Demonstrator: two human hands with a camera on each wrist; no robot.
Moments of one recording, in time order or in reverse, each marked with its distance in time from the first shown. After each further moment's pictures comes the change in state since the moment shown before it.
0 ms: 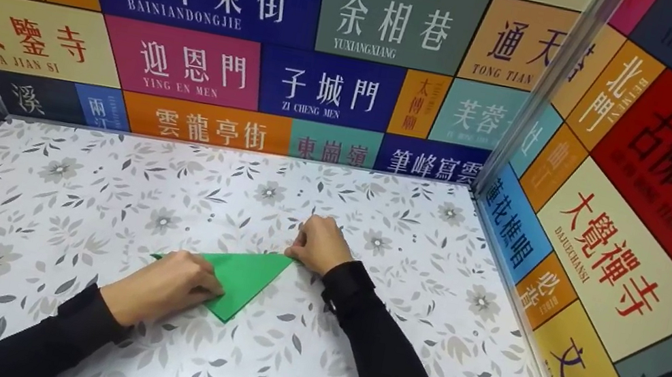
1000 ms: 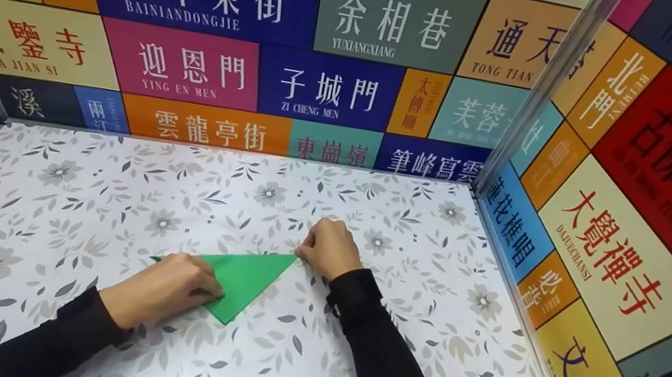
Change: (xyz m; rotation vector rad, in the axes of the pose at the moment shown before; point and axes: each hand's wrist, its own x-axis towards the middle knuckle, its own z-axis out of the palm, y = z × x) left_hand 0.000 0.000 0.000 0.015 0.016 0.011; right_hand -0.009 0.011 -0.004 0.026 0.051 0.055
